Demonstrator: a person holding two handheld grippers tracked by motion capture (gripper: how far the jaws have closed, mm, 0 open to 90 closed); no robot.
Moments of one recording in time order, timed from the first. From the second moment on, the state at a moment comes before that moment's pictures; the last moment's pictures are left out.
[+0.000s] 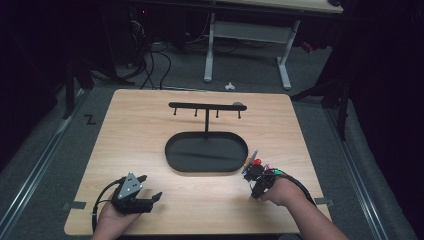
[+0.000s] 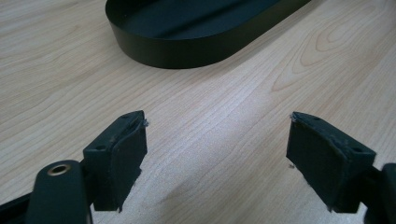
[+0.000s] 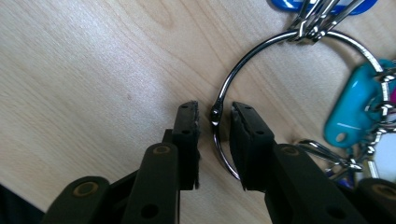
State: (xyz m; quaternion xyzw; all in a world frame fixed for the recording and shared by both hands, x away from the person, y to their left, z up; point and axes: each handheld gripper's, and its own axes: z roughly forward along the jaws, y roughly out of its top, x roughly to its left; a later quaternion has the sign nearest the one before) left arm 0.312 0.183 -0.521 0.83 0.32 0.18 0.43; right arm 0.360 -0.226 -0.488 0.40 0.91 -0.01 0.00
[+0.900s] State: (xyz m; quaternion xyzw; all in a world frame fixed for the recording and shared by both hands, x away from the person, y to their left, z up) left arm 0.313 0.182 -0.521 0.83 0.31 0.18 0.43; right arm 0.356 -0.226 -0.462 0.35 0.94 0.01 0.04
